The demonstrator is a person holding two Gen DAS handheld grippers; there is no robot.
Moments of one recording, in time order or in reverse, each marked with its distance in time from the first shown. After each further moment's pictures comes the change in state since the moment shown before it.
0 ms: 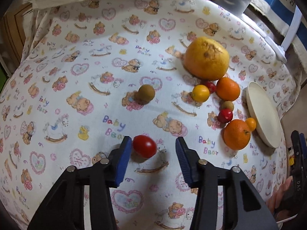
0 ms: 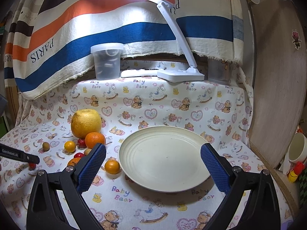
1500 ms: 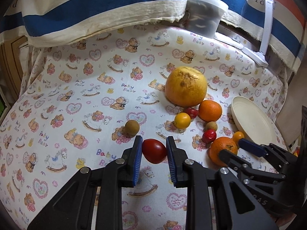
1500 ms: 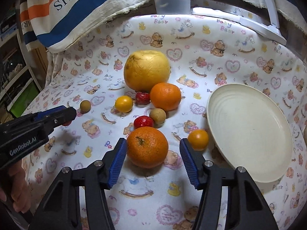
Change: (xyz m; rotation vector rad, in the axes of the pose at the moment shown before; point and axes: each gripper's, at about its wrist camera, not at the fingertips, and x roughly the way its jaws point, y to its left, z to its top) left arm -0.024 -0.018 -0.001 0.128 -0.267 -0.046; right arm 0.068 0.101 -0.011 -0.107 0.465 0.329
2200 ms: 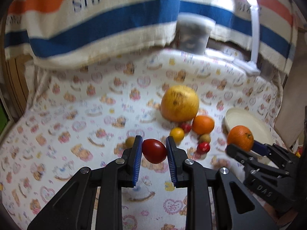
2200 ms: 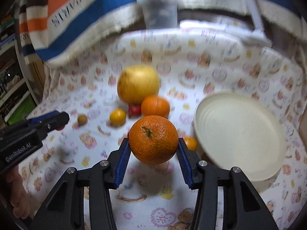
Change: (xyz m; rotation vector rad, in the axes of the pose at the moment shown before) left arm -0.030 -0.012 -0.002 0.056 -0.180 0.028; right arm -0.031 -0.009 -0.004 0.044 -0.191 -0.043
